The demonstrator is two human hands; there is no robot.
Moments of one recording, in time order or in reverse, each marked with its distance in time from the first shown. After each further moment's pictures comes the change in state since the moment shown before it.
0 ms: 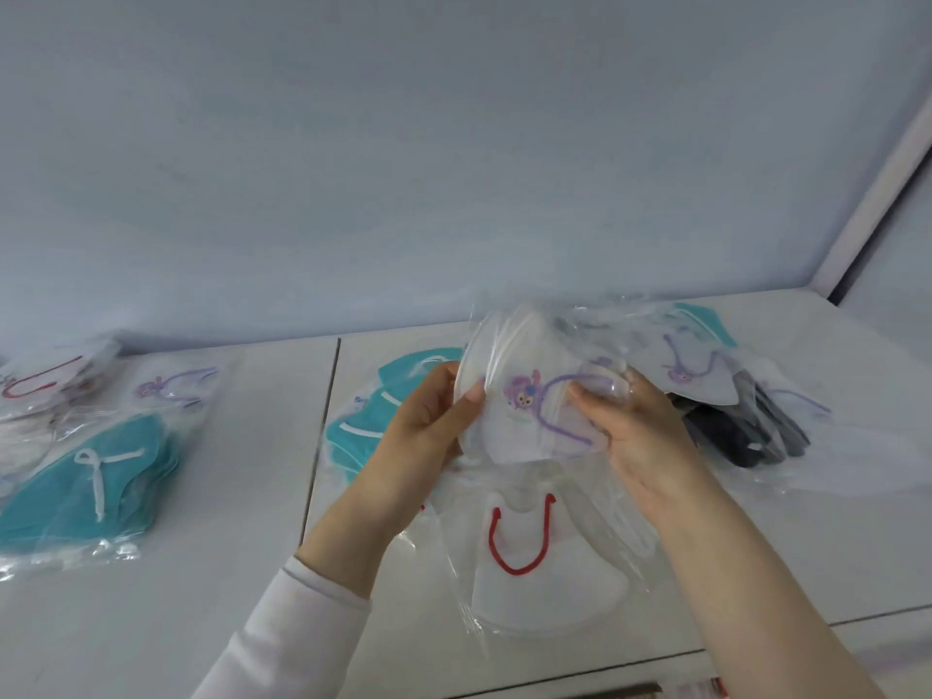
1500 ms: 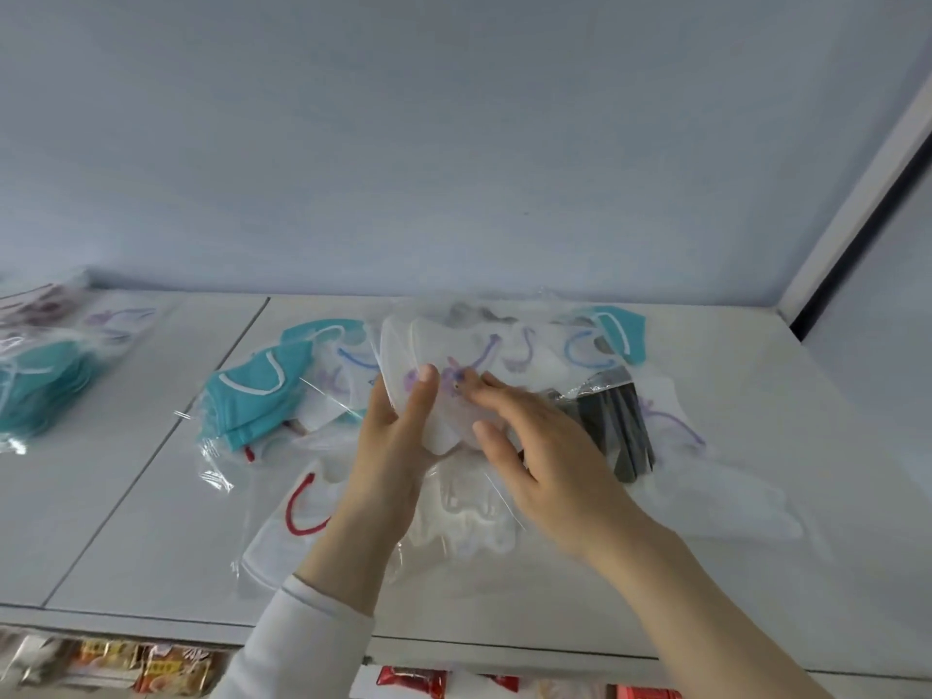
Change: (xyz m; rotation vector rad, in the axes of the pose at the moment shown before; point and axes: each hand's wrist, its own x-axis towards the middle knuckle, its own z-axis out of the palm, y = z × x) left_hand 0.026 -0.047 0.169 -0.169 0.511 0.027; right_hand 0.009 -0.024 -0.130 -0.754 -0.569 -0.604
